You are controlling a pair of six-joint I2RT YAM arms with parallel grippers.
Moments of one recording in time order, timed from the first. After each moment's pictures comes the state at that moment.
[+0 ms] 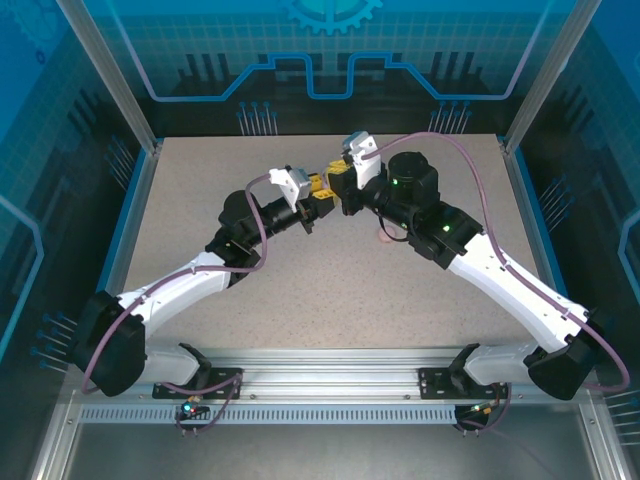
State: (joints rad) left arm -0.57 1.33 0.86 0.68 0.41 -0.05; right arm 0.73 1.29 1.35 -0.24 -0.03 0.00
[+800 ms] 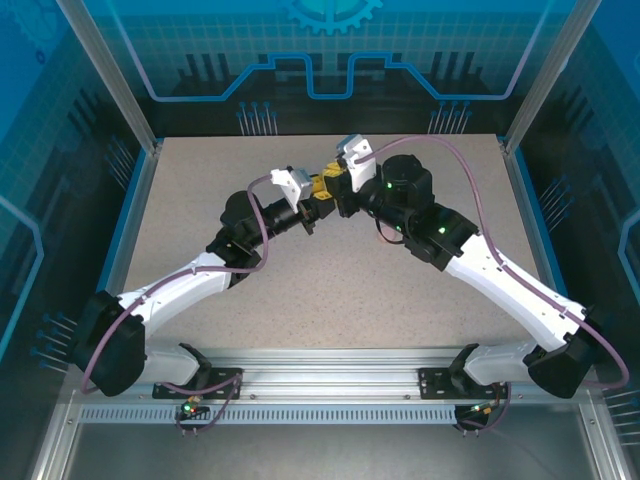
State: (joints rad) left arm -0.57 1.33 0.86 0.66 0.39 -0.05; right arm 0.77 1.30 1.35 -0.24 0.02 -0.02
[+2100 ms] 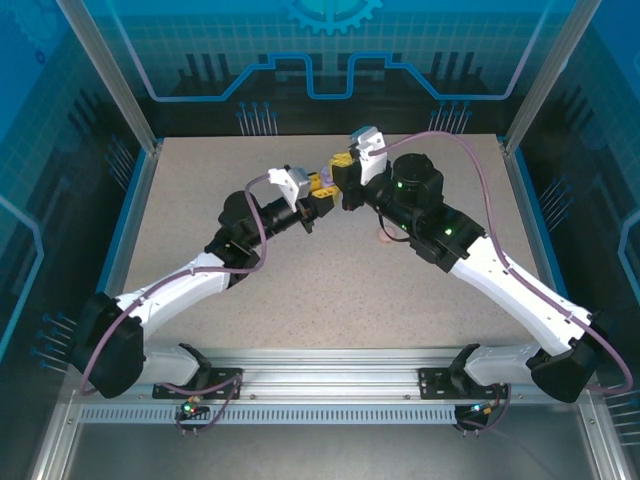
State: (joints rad) left arm -0.57 1.32 0.86 0.66 0.38 -0.06; right arm 0.75 1.27 1.34 -0.18 0.05 0.05
